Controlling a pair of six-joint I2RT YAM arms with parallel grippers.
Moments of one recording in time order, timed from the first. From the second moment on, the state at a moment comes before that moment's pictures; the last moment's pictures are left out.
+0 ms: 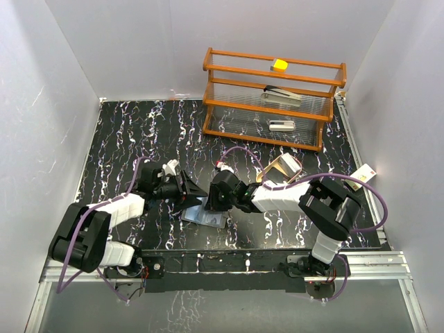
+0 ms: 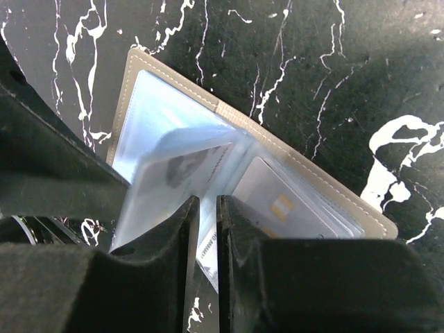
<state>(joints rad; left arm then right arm) -0.32 1.35 0.42 0.22 0.79 -1.02 0.96 1.72 0.87 0.04 -0.04 0.87</state>
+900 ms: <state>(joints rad) -0.44 1.36 0.46 0.20 0.71 -1.04 0.96 1.37 0.71 -0.01 0.22 0.72</state>
